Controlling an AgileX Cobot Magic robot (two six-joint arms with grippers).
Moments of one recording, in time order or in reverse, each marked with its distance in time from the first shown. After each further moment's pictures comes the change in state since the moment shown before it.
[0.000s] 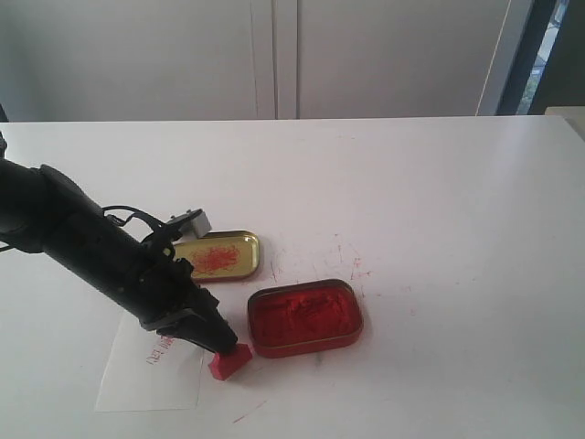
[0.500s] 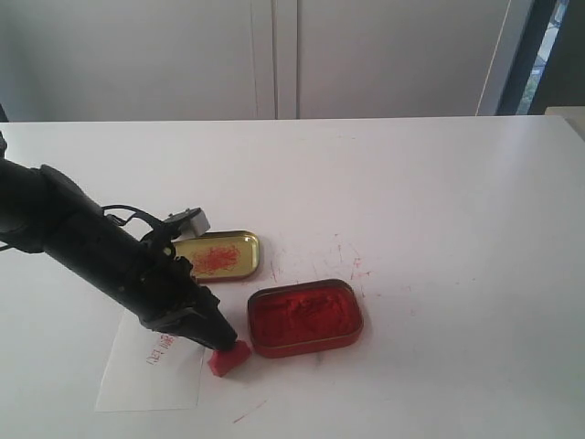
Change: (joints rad) left arm 0.000 0.000 0.000 0.000 -0.033 0.000; right arm 0.000 0.000 0.000 0.000 0.000 -0.010
